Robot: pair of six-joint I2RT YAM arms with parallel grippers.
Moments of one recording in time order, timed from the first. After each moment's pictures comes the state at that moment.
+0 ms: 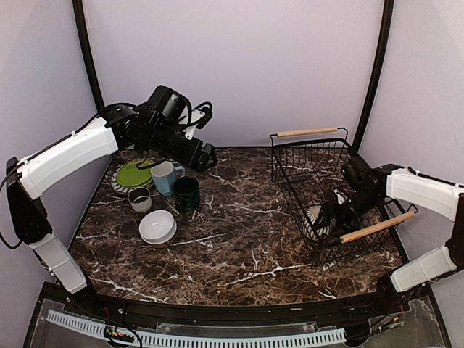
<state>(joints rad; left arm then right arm) -0.76 1.64 1.69 -0.83 -0.04 -0.12 0.34 1.31 0.87 -0.89 -0.44 0.53</state>
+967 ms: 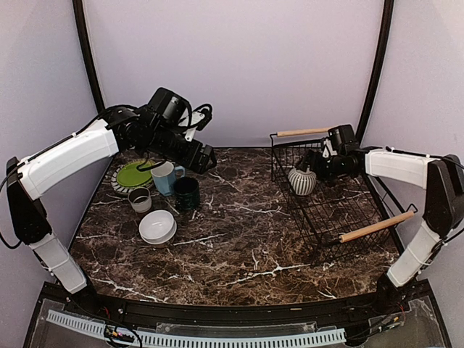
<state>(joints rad) -0.76 1.63 1.67 -0.81 -0.05 -0.12 0.32 1.61 1.13 -0.27 -0.16 0.61</state>
